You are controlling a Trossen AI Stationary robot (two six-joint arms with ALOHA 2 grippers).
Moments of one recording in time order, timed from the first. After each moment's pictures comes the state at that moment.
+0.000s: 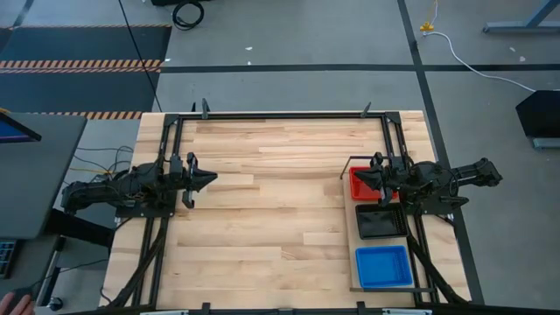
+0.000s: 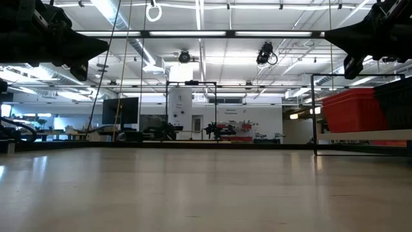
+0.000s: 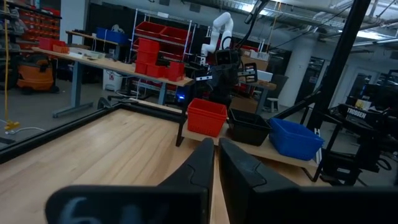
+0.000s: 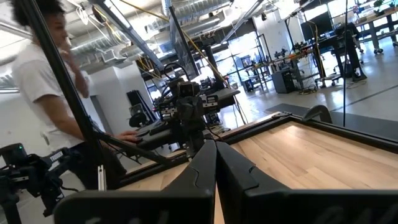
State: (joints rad) left arm 0.07 0.01 0.01 0.12 -0.07 -0.22; right arm 0.18 0.01 0.01 0.22 0.32 0.29
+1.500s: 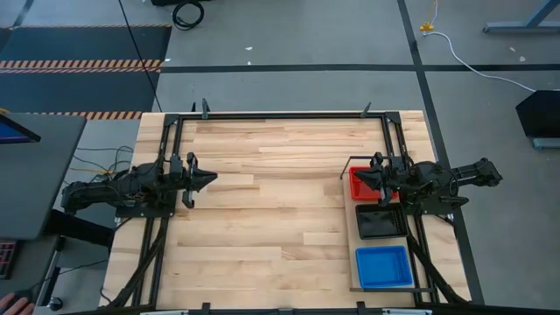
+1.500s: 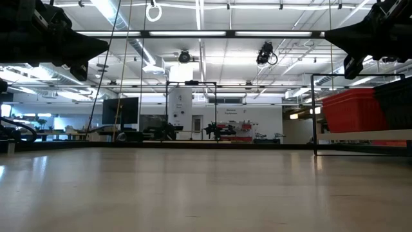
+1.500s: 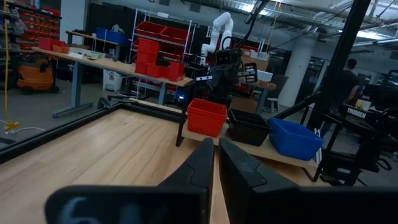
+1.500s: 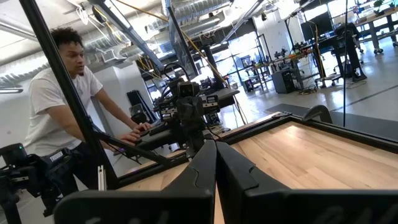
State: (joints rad) left arm 0.07 0.01 0.01 0.12 -0.07 -0.22; right arm 0.18 0.01 0.01 0.22 0.32 0.29
